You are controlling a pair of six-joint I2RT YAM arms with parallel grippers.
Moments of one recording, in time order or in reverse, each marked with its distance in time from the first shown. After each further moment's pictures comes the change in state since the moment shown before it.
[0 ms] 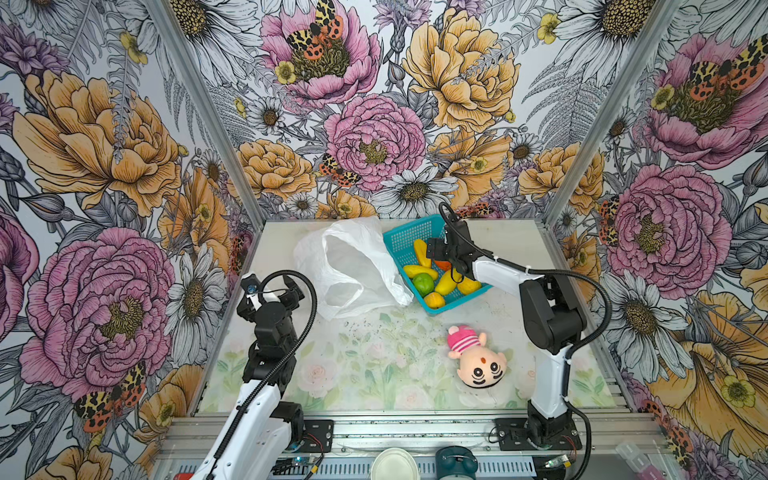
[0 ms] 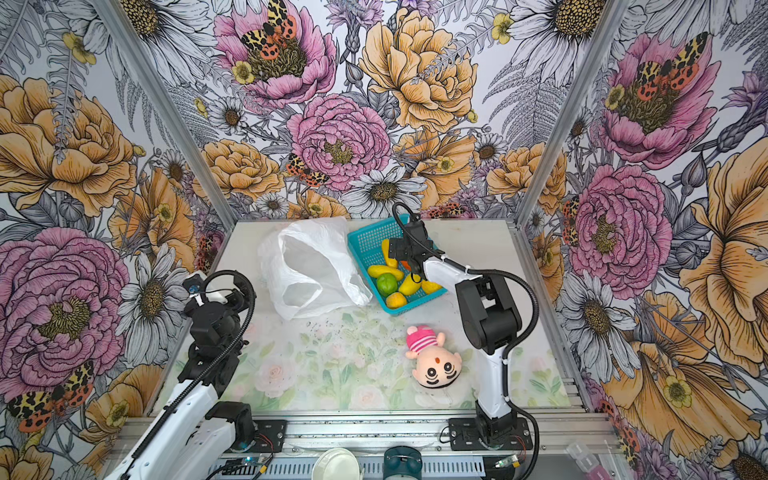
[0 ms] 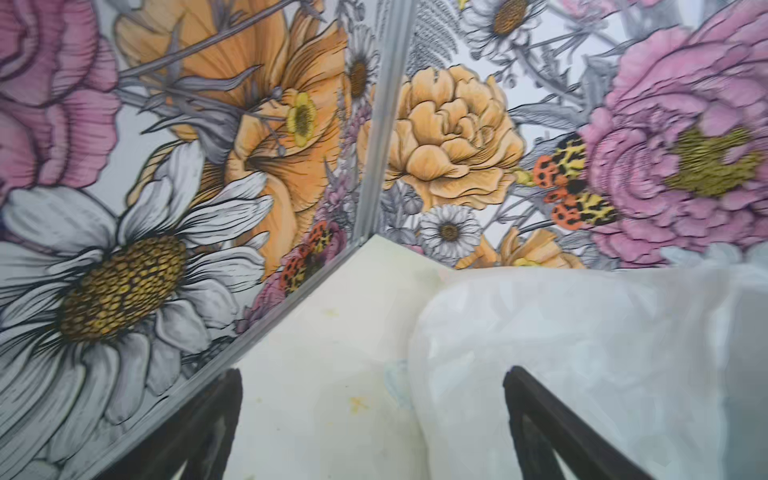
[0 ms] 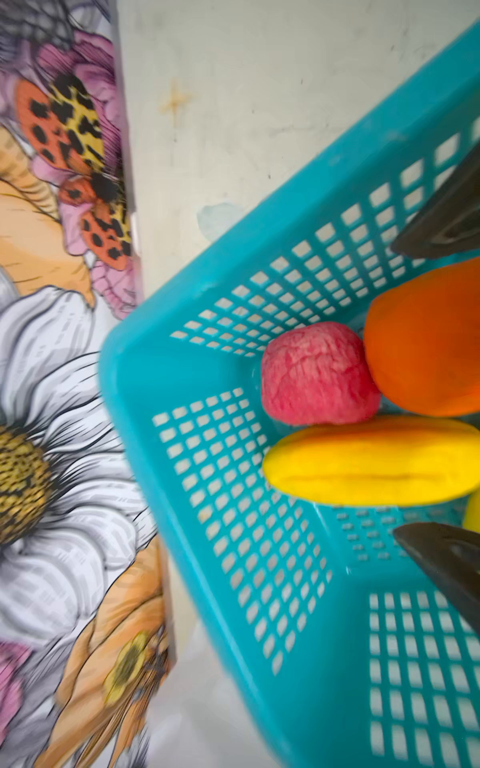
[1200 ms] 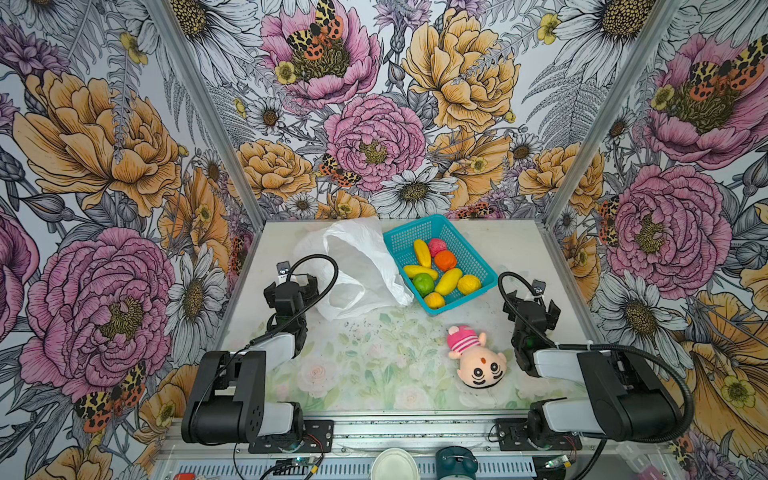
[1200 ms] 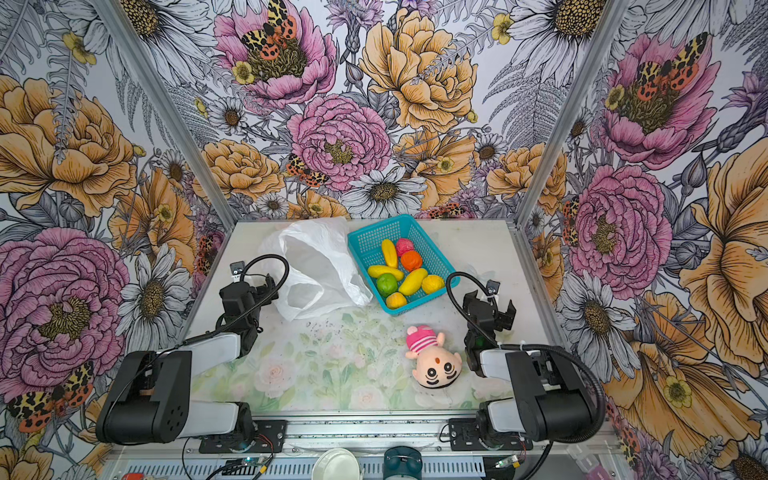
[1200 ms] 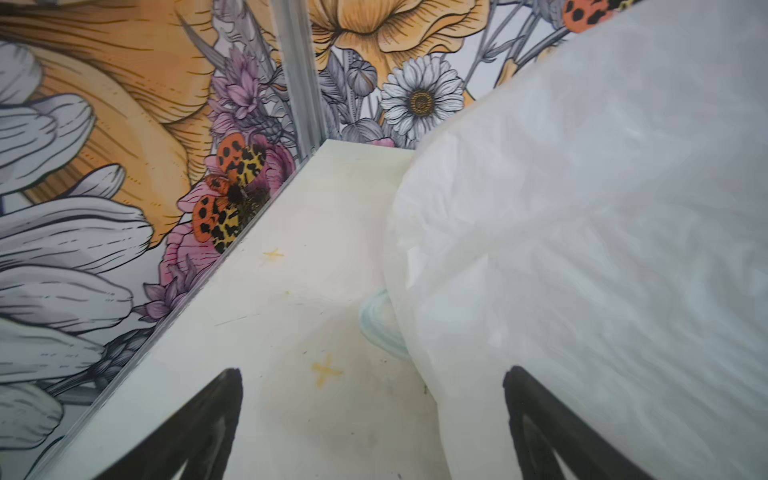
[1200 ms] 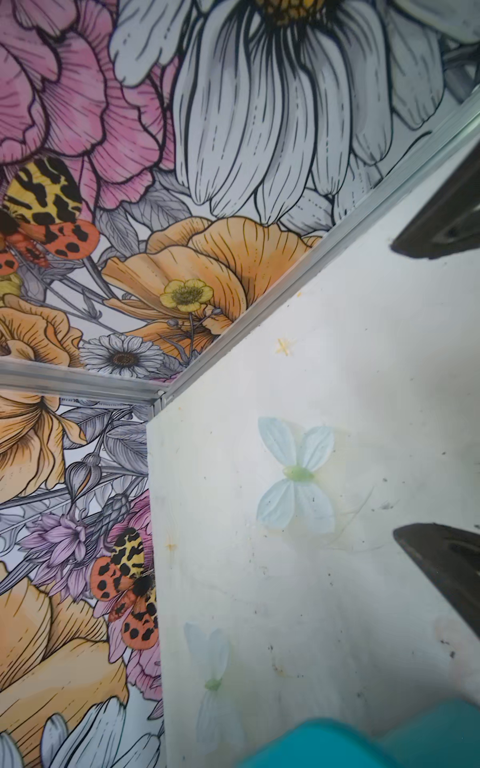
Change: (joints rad) left arm -0.002 0.693 0.166 0.340 0.342 0.171; right arm -0.287 -0.443 -1.128 0.933 0.426 -0.321
